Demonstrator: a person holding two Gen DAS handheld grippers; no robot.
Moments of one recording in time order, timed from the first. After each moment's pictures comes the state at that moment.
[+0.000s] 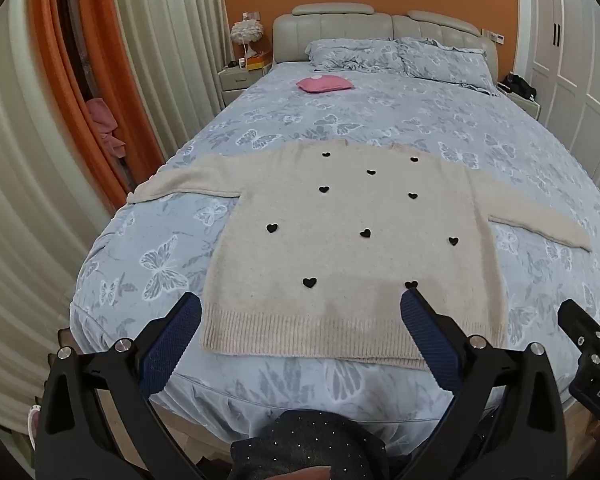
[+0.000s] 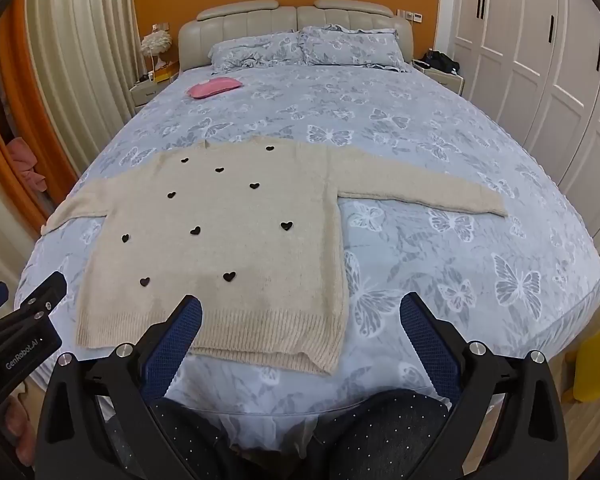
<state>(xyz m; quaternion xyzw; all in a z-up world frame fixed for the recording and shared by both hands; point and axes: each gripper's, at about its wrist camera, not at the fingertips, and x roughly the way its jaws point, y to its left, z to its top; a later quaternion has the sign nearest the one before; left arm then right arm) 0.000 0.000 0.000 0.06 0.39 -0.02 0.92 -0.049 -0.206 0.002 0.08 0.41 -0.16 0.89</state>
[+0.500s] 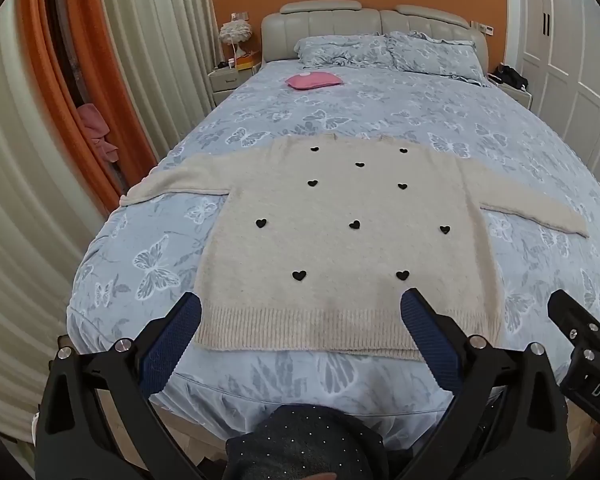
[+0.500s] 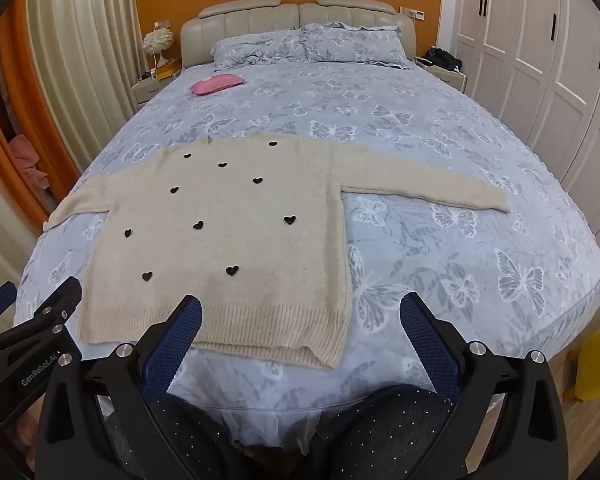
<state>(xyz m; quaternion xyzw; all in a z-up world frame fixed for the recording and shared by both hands) -0.006 -0.011 -0.008 0.07 0.40 -0.04 0.91 -0.053 -0.205 -0.003 0.09 0.42 -0.15 0.89</state>
